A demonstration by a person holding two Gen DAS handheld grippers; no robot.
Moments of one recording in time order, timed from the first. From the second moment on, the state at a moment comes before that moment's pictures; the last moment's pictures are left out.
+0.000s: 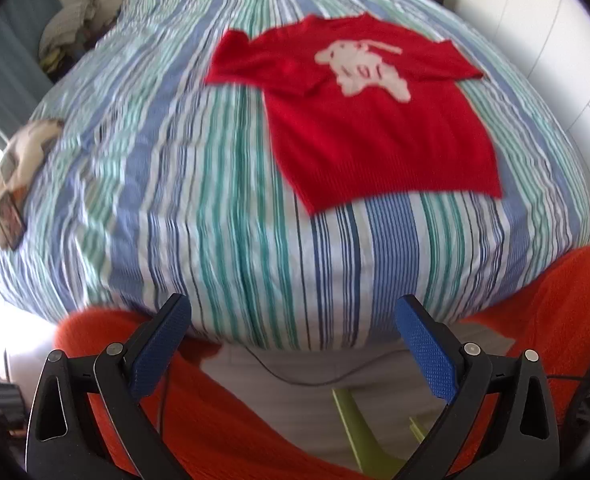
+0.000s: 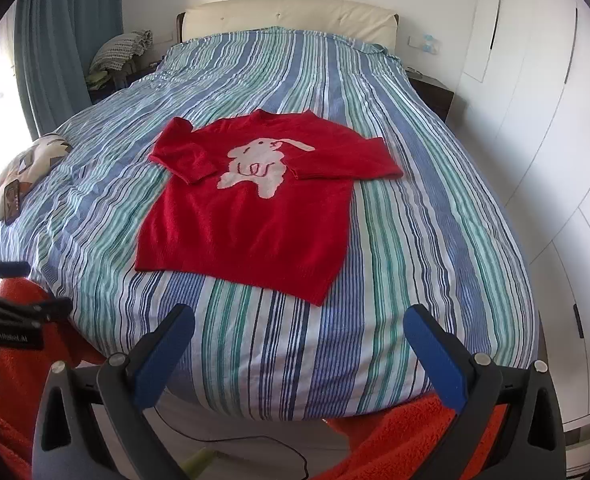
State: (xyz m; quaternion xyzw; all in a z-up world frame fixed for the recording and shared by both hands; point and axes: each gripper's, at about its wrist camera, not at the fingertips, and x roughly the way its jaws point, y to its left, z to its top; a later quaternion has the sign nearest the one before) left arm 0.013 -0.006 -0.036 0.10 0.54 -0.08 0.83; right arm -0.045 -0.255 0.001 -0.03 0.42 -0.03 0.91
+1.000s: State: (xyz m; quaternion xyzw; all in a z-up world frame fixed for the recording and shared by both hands) left arm 0.041 0.048 -0.051 0.00 0.49 -0.04 0.87; right arm -0.034 -0.304 -0.016 0.08 0.40 -0.06 0.91
